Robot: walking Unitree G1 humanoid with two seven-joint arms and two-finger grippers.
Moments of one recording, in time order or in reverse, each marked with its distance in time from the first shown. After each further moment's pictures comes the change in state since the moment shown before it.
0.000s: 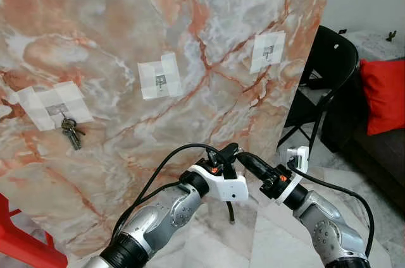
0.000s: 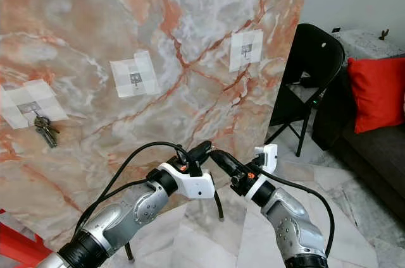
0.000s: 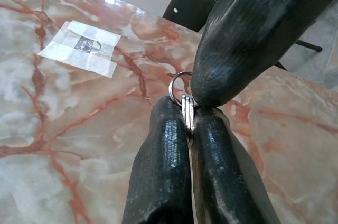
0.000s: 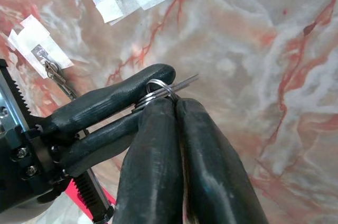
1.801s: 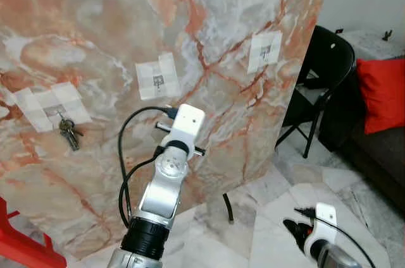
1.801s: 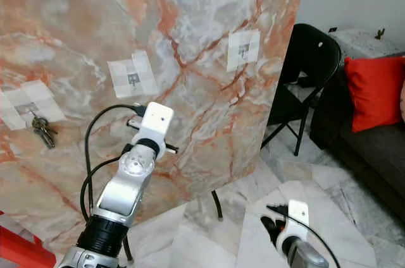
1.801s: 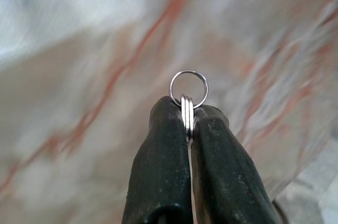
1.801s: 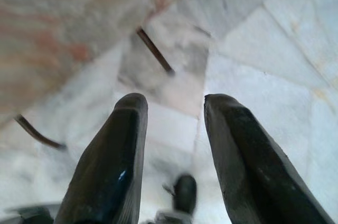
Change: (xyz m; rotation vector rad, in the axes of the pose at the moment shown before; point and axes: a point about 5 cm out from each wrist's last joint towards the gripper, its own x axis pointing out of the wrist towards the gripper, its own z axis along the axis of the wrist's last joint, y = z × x) left arm 0.001 0.064 -0.056 -0.896 0.660 0.431; right arm -0.111 -0.072 -0.105 0.047 0.449 -0.971
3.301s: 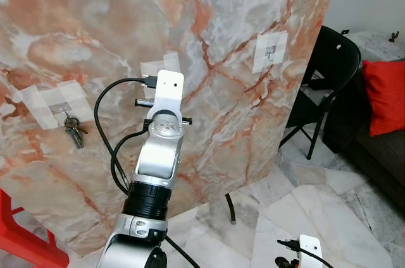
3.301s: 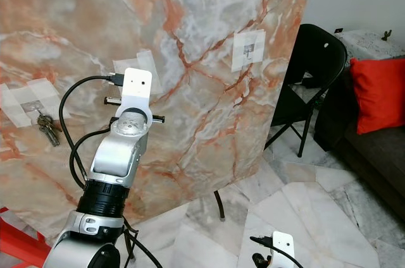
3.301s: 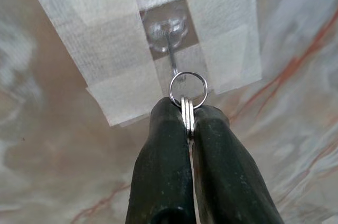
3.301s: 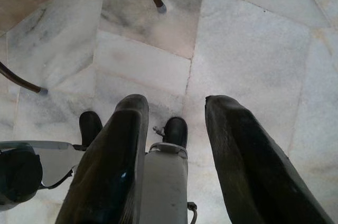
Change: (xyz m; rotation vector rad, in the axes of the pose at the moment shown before) left arm 0.016 0.025 0.047 -0.075 0.041 0.204; right arm -0.006 0.009 -0.057 -0.022 0.175 -0.069
